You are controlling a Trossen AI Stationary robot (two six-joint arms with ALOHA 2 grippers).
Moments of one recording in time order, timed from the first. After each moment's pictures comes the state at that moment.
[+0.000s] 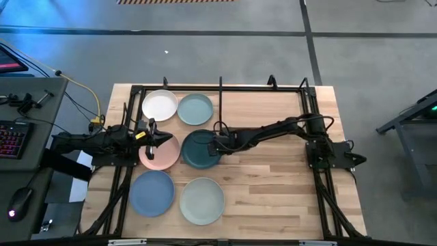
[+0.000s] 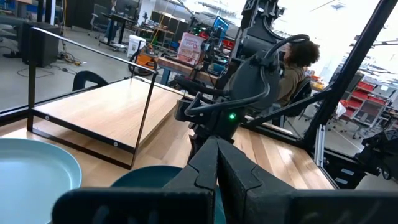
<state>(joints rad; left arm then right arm) -0.02 0.01 0.01 0.03 -0.16 -0.30 0.02 2.07 1.42 -0.52 0.20 1.30</state>
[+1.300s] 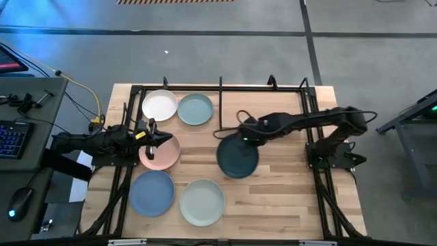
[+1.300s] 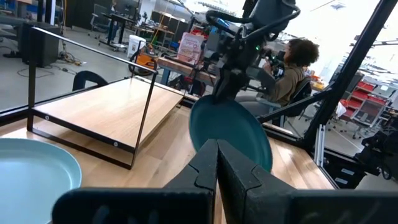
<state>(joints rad) -0.02 0.01 0.01 0.03 -0.16 -0.30 0.02 1.58 1.31 -1.06 0.18 0.91</state>
